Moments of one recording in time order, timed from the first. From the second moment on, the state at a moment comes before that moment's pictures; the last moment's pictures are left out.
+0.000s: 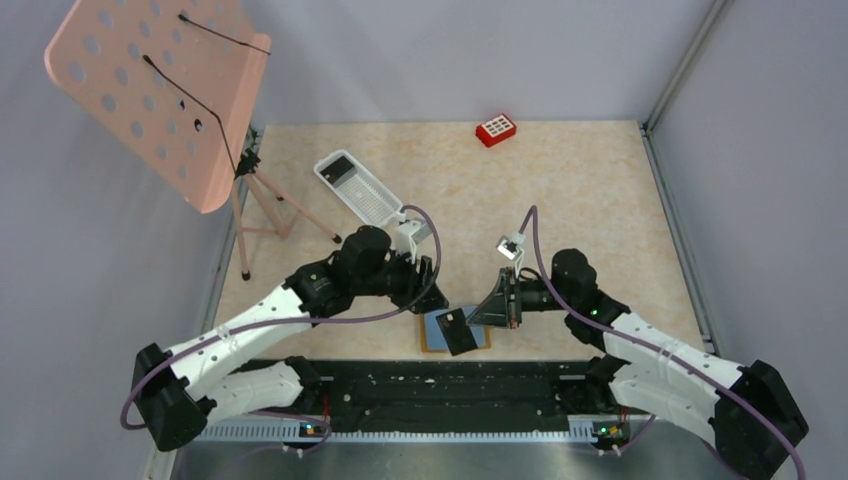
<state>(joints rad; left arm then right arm) -0.84 1.02 0.83 -0.38 0.34 -0.52 0.66 0.89 0.36 0.30 -0.86 0.69</state>
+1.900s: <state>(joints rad) -0.46 1.67 1.22 -0.21 -0.39 -0.70 0.65 0.54 0.46 -0.18 -0.38 0.68</state>
